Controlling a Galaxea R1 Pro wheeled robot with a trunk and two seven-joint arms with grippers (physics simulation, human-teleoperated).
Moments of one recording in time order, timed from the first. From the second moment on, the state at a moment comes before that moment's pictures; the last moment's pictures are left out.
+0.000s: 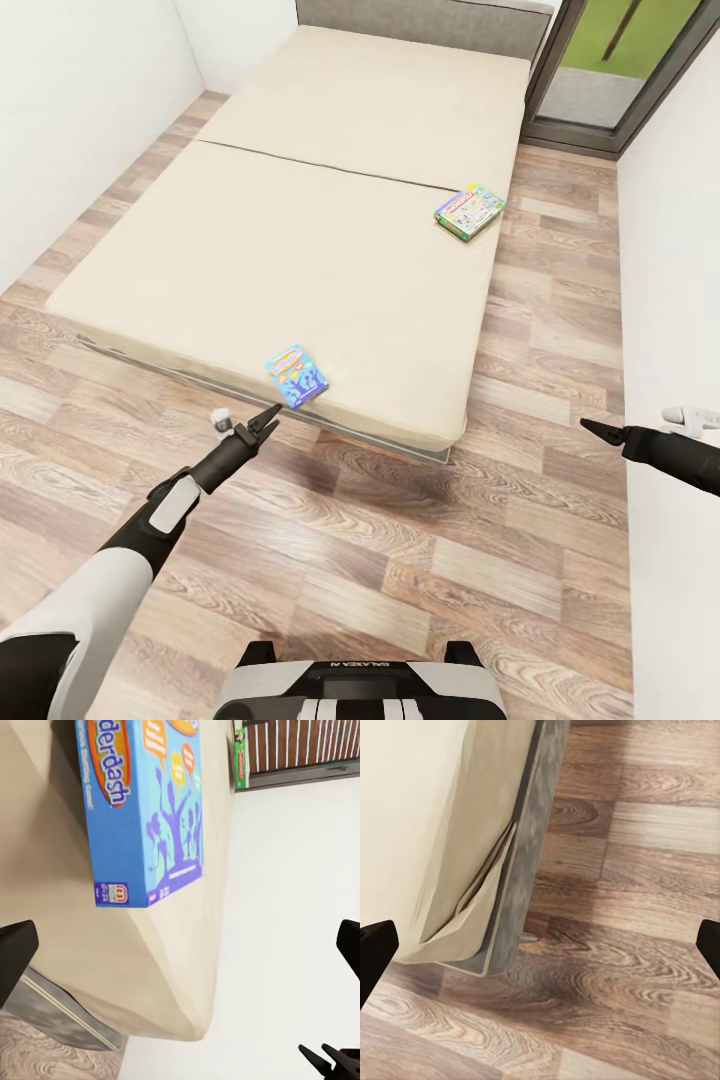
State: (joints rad) left arm -0.86 0.13 -0.02 -0.52 0.91 0.34 -0.95; right arm -0.52 -0.41 -0.47 -1.57 -0.28 0.93 0.62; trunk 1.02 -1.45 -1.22
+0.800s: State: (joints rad) left arm -0.86 0.15 -0.01 -0.52 0.91 0.34 -0.95; right arm -0.52 -0.39 -0.47 -1.58 -0.28 0.93 0.62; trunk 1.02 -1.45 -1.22
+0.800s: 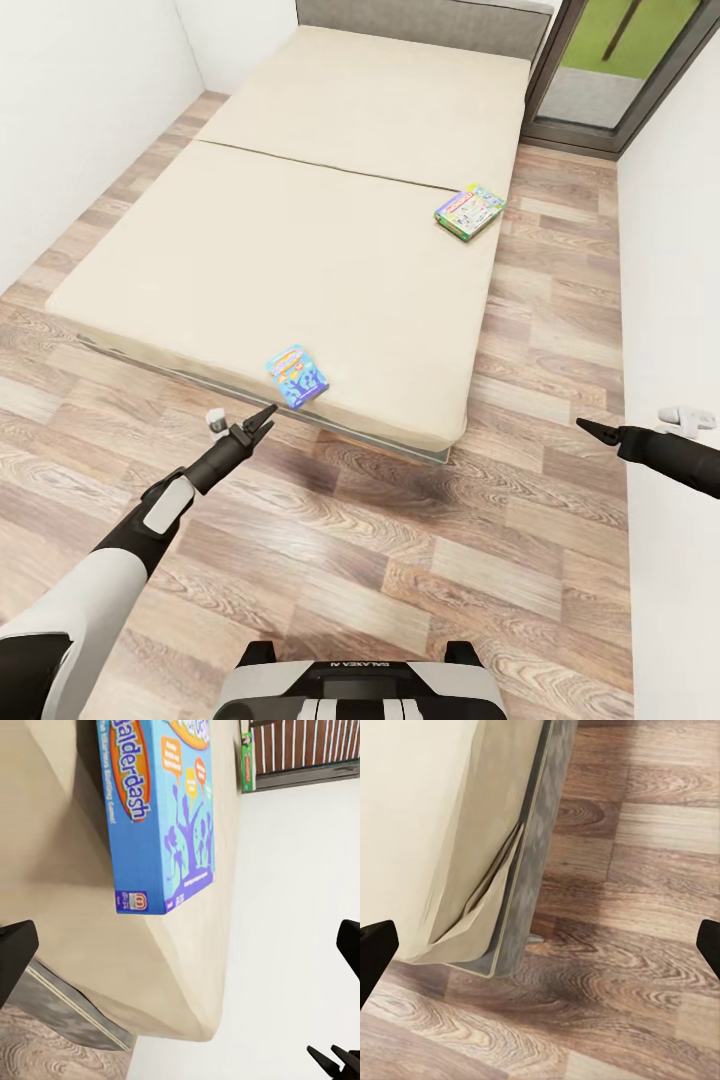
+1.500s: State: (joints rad) left arm -0.89 0.15 0.00 -0.50 0.91 0.34 -0.94; right arm -0.52 -0.39 -0.47 -1.59 -0.28 0.93 0.62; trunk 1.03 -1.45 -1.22
